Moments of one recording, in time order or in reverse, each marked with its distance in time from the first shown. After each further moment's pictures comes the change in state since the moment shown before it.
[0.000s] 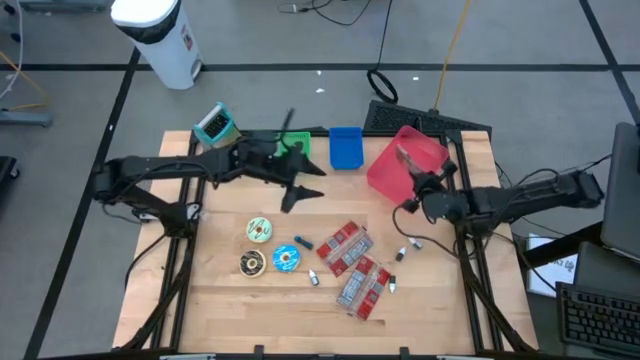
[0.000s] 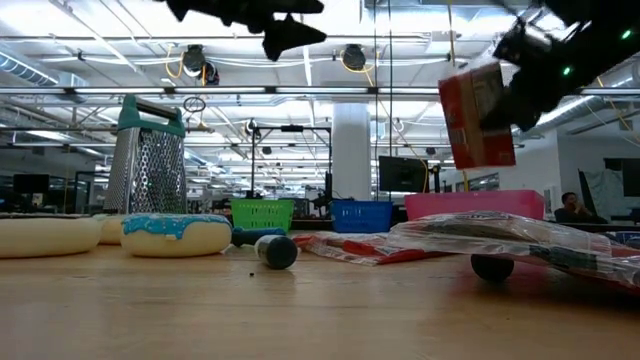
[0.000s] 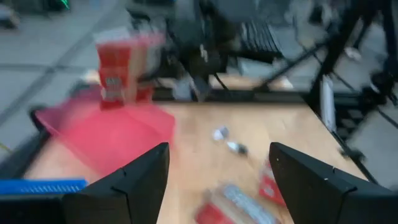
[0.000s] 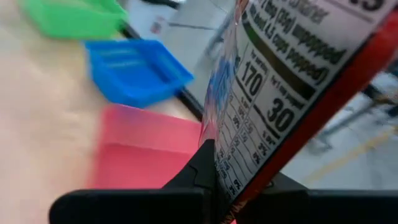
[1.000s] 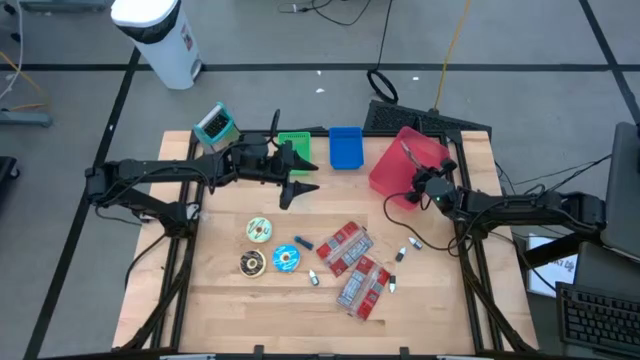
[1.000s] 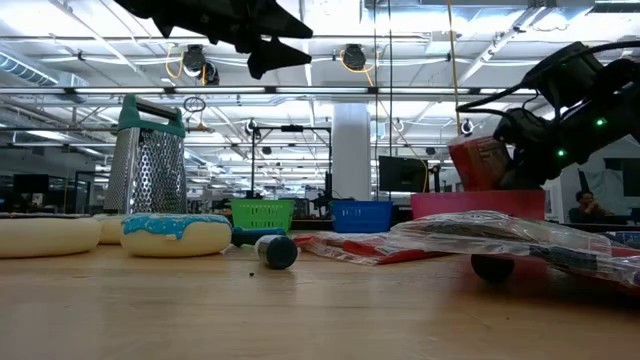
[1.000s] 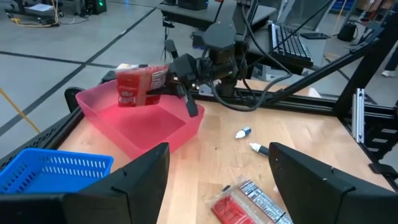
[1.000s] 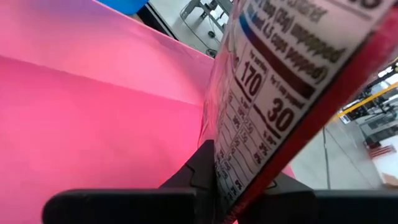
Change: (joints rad) left arm 0.031 -0.052 -0.136 0.102 -0.075 -0.062; right arm -0.409 0.078 -0.378 0.650 -0.209 -0.415
